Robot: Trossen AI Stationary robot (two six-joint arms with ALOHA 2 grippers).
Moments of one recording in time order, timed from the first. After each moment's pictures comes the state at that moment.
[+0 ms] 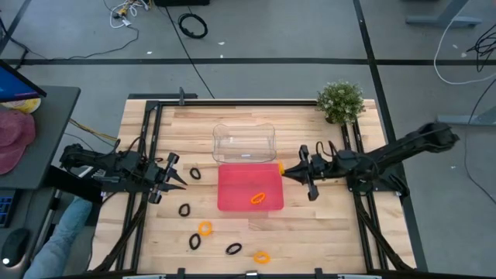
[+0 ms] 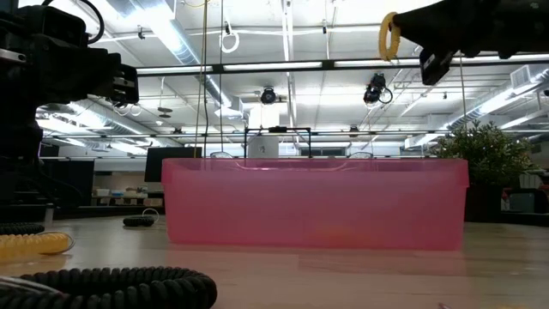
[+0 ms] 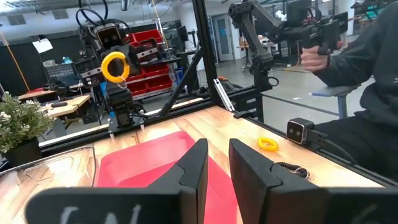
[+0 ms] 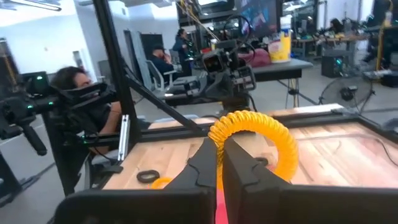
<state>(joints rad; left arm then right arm) -0.23 0.01 0.01 0.07 0.12 0.17 0.23 1.05 0.33 0.78 0.13 0.13</state>
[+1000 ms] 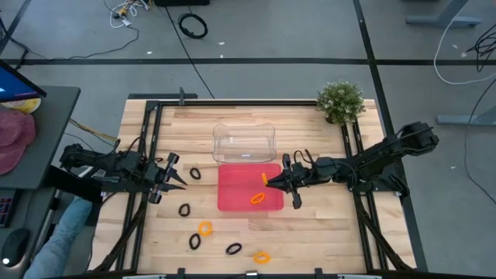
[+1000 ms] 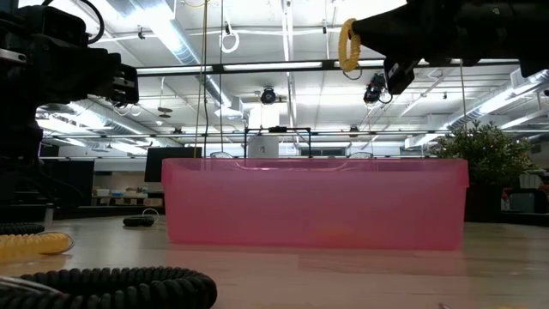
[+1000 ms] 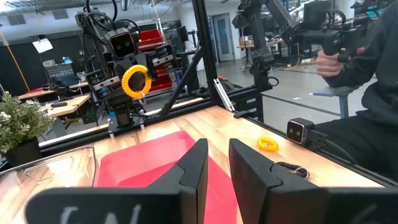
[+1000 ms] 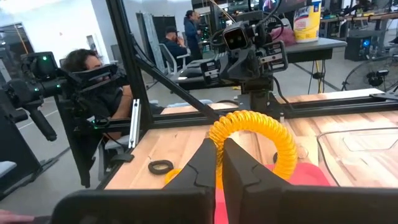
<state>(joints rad) -0.23 0.01 0.01 0.07 0.12 0.17 0.24 1.38 0.47 0.90 0.06 0.15</state>
